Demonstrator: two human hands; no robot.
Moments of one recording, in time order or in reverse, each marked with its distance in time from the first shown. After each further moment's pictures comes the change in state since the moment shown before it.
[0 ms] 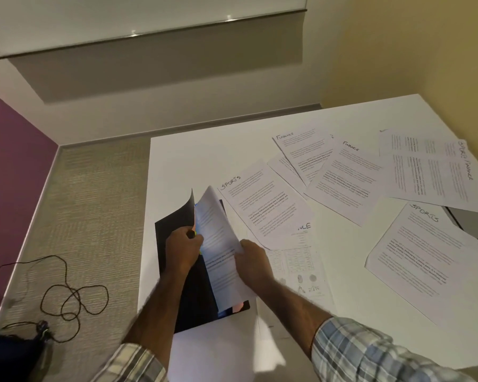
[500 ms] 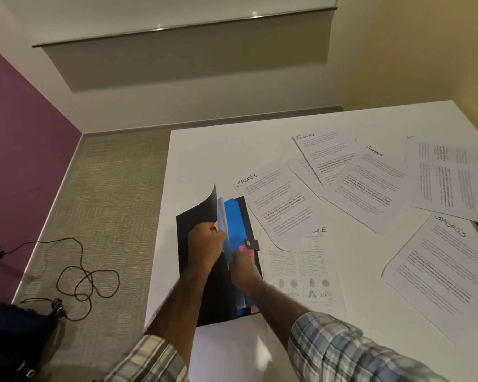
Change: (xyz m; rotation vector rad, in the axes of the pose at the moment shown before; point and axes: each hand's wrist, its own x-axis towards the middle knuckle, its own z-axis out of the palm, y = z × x) left_hand -0.015 0.015 0.014 -0.025 0.089 -0.014; right_hand 0.018 0.010 0.062 -0.105 -0.264 -0.040
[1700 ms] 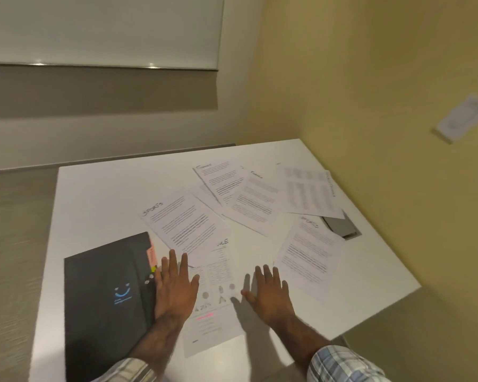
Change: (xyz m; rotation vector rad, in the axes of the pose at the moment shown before) left_hand -0.102 0.002 0.109 0.566 -0.191 0.547; right_hand -0.169 0.156 -0.153 -0.574 0.344 0.280
